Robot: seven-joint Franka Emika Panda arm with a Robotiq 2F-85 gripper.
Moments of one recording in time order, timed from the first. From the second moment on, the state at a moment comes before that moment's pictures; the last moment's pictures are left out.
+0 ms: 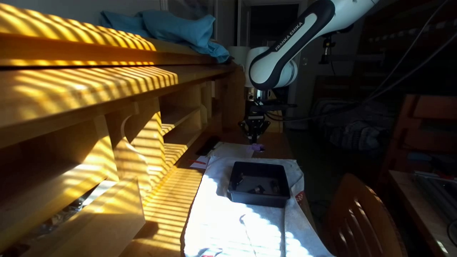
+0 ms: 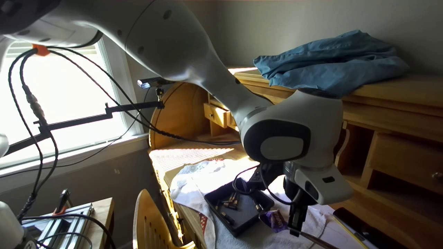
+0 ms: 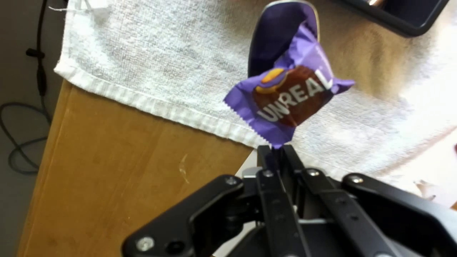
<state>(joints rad) -0.07 0.57 -0.17 -1.82 0.13 2.39 0.58</state>
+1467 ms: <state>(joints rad) 0.09 0.55 -0.18 -1.79 0.03 2.39 0.65</state>
